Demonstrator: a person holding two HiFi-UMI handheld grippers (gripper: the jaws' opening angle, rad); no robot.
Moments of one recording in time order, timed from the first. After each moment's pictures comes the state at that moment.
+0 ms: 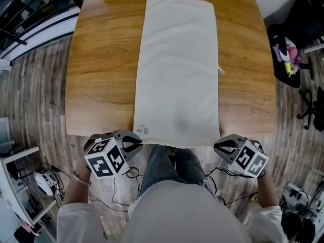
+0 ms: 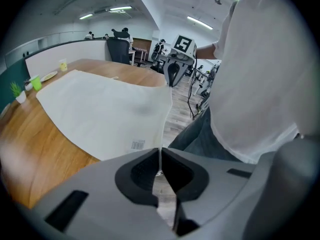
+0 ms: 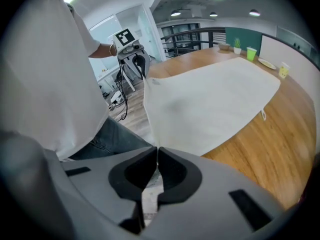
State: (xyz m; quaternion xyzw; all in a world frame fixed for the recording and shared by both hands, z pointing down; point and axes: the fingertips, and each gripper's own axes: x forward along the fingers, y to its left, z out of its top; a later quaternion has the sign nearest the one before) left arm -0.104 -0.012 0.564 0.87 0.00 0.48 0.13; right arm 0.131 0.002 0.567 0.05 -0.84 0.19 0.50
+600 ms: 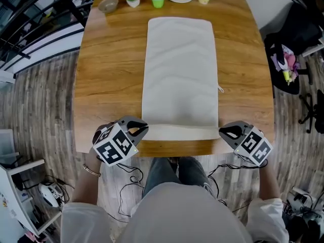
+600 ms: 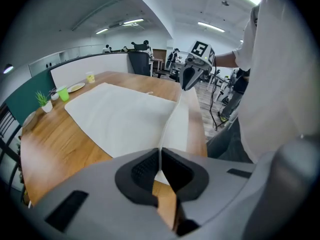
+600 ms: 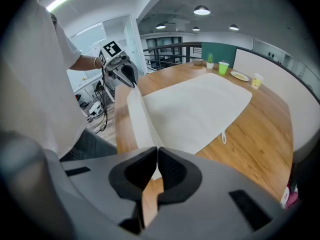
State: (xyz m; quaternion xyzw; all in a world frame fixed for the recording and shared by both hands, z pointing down) left arm -0.107 -0.140 0.544 0.88 -0.12 0.45 0.10; right arm 0.131 -0.121 0.537 0.17 -0.85 0.17 0.47
